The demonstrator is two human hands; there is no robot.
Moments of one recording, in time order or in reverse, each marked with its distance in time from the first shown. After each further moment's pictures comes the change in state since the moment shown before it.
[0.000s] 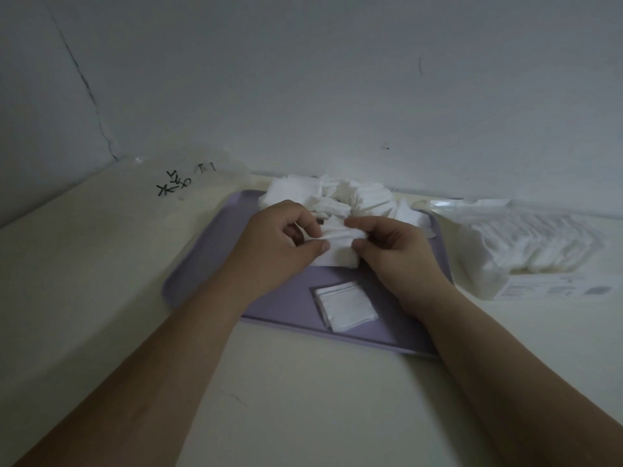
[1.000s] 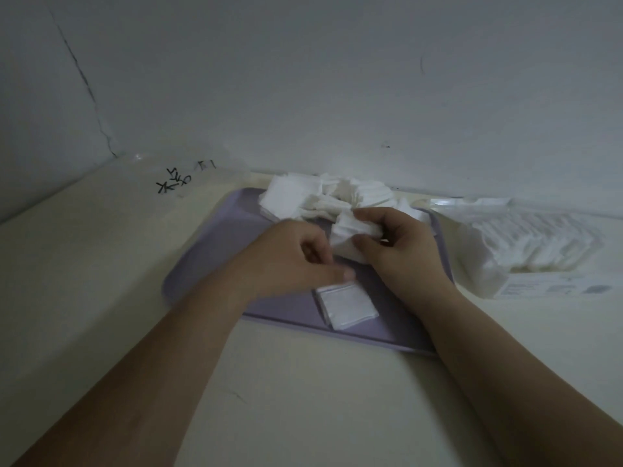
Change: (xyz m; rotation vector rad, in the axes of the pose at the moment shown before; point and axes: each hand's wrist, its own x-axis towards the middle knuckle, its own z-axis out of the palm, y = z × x) left_hand -0.006 0.019 -0.002 0.117 -0.307 -0.093; right_hand -0.004 -0.013 -0.002 -0.241 0.107 -0.106
